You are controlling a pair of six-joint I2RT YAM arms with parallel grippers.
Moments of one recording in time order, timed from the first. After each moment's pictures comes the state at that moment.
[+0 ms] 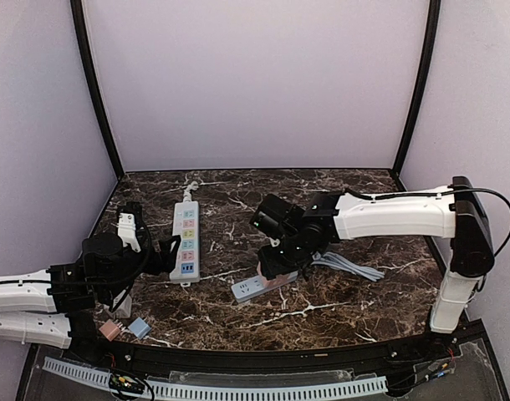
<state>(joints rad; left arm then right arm) -1.00 0.74 0.38 0.03 -0.65 -0.41 1.10 1.82 1.41 -0.79 0.16 0.66</state>
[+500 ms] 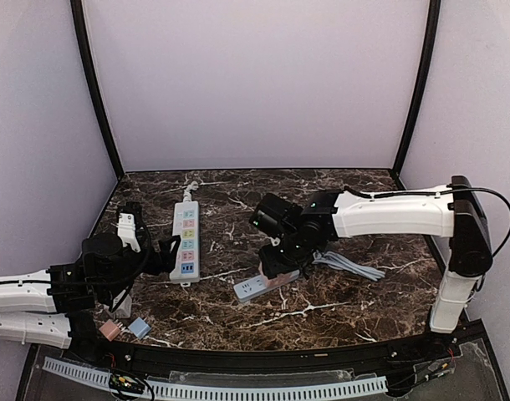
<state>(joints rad) -1.00 0.74 0.37 0.03 -0.65 -0.40 1.10 1.83 1.43 -0.82 0.17 0.66</state>
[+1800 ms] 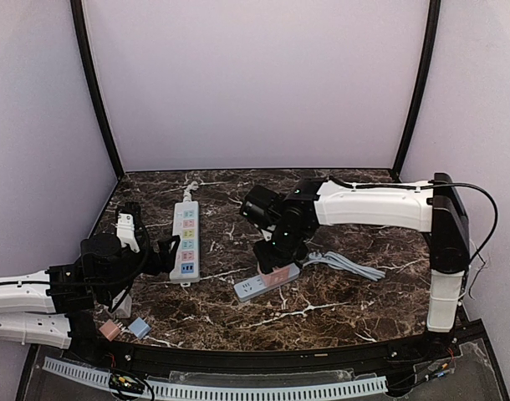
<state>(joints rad) -1.00 0.73 0.37 0.03 -0.64 -0.40 1.06 1.97 1.63 -0.99 0.12 0.58</state>
